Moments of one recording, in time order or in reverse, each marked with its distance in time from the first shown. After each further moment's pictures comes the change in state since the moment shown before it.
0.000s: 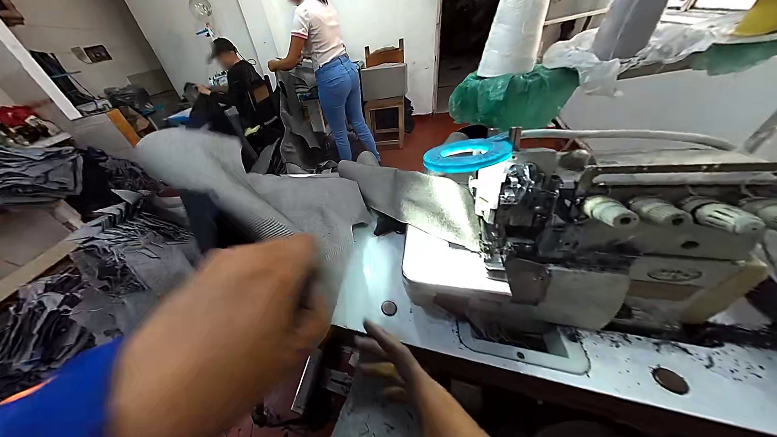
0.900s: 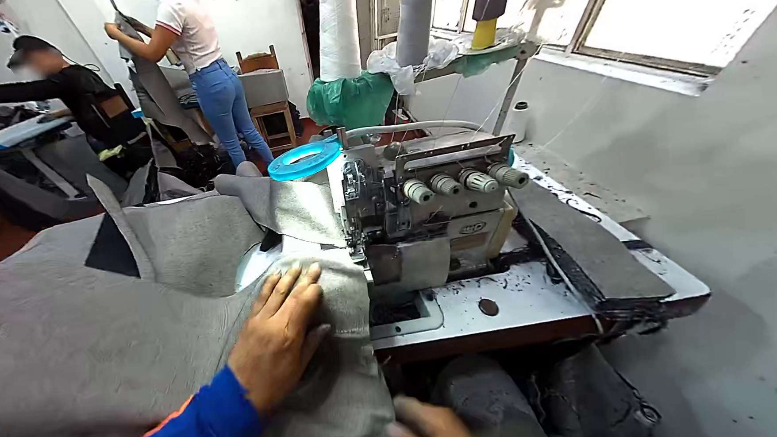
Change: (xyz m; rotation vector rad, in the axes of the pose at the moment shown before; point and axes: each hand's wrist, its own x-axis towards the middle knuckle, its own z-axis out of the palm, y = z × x) left_hand 0.059 0.032 0.213 -0.191 0.315 0.400; right_hand -0.098 0.037 -0.036 -0.268 0.491 0.411
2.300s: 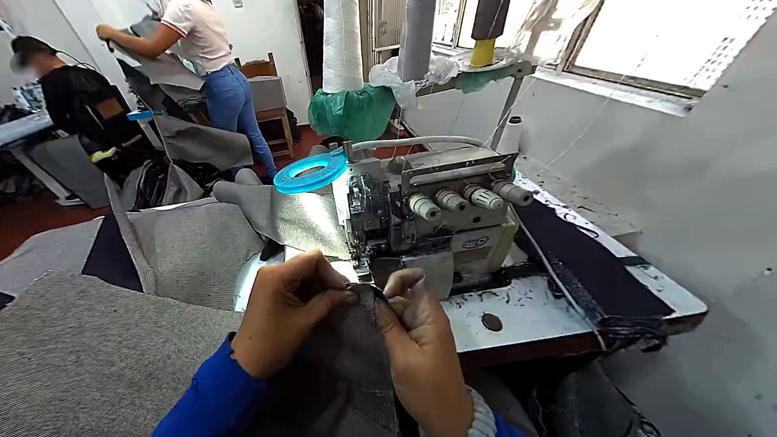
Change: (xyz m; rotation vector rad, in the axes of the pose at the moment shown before) left_hand 0.051 -0.009 -0.021 -0.986 0.153 -0.138; right_hand 0.098 -0.090 0.007 0.320 0.491 -0.497
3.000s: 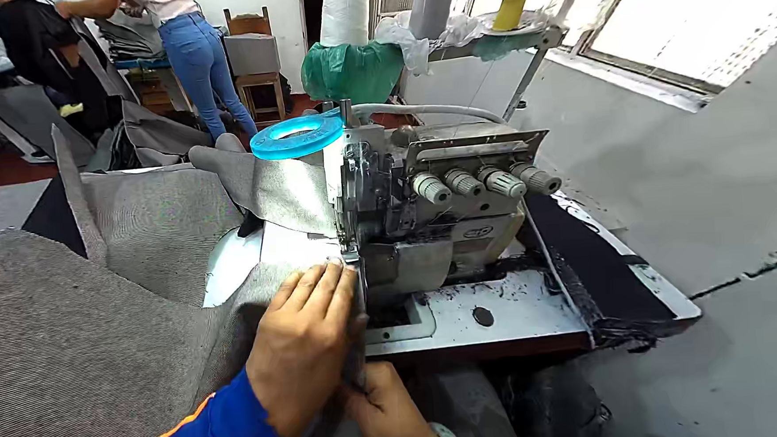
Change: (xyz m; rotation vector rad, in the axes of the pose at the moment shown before) left_hand -0.027 0.001 0.057 1.047 -0.073 0.086; right_hand -0.064 0.054 -0.033 -0.143 -0.455 0.217
